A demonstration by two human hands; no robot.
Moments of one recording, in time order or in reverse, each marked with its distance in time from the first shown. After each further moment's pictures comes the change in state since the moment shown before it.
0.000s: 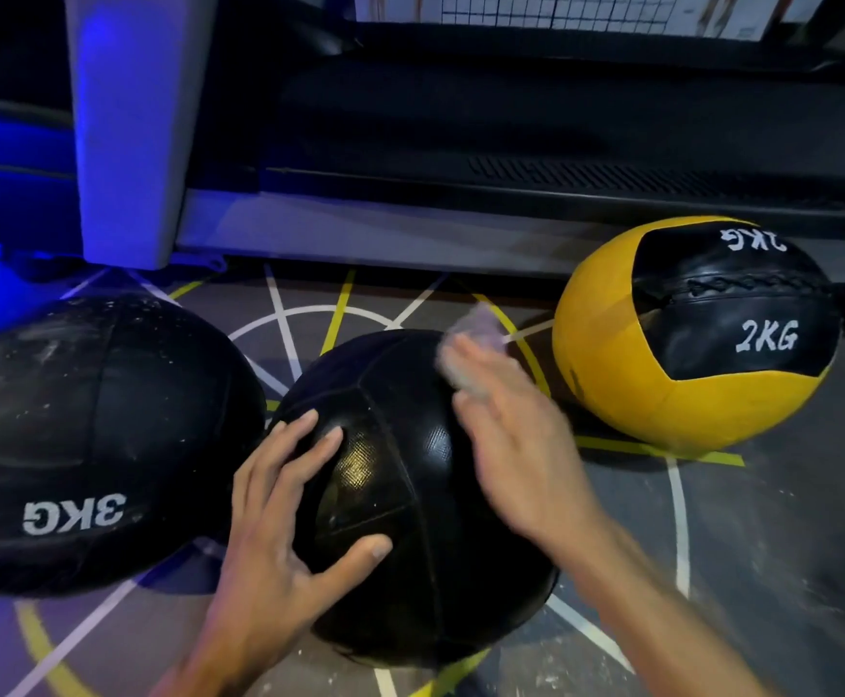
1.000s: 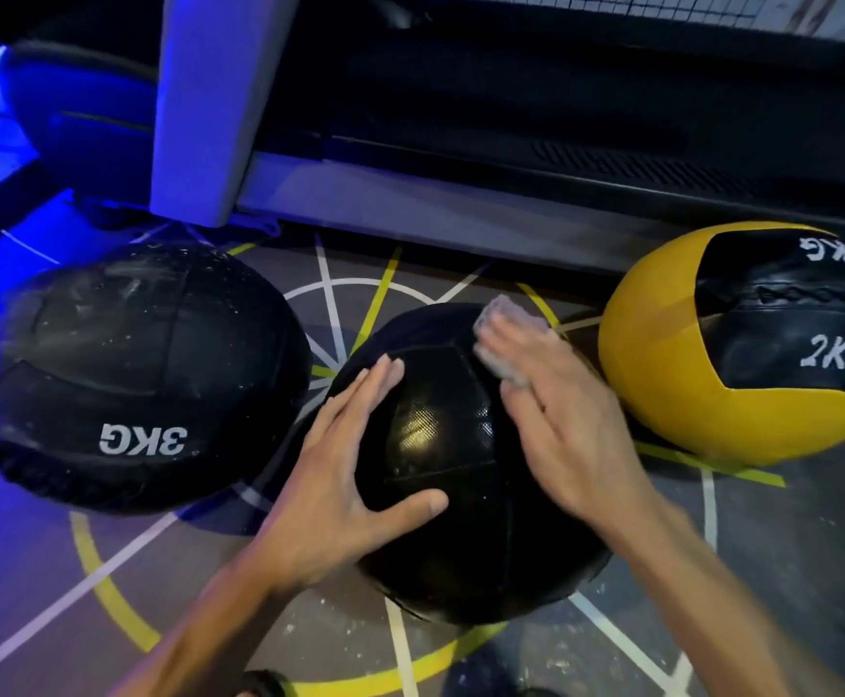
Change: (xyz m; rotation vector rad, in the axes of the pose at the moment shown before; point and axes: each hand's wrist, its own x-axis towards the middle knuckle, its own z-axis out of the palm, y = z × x) left_hand 0.014 0.016 -0.016 -0.125 -0.204 -0.099; right_hand 0.005 0.001 -0.005 -0.130 -0.104 -0.179
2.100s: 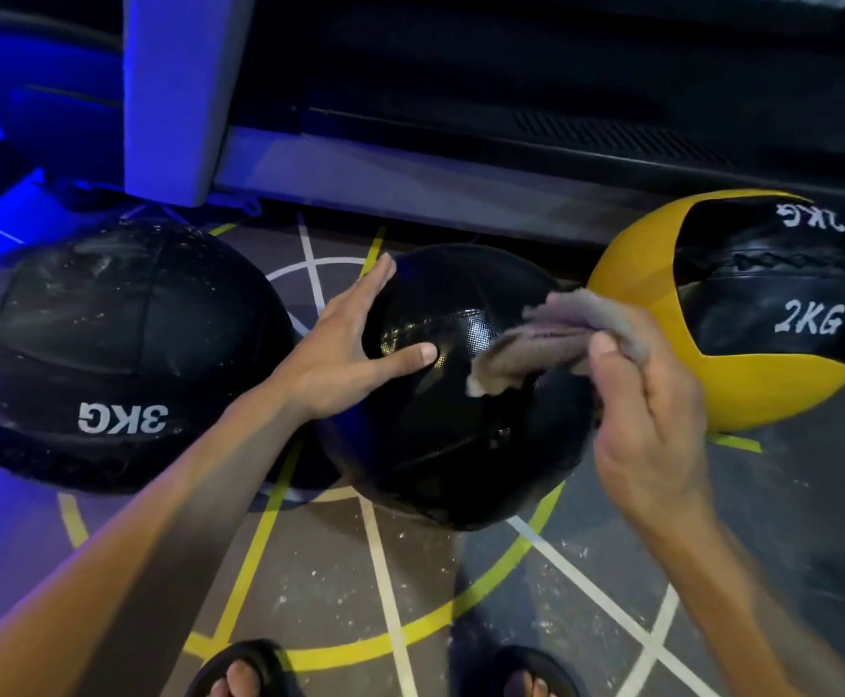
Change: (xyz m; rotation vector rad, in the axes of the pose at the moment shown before) left_hand 0.096 -0.017 -0.010 0.033 -0.167 -0.122; right_hand -0.038 -0.002 -0.031 0.475 0.289 0.089
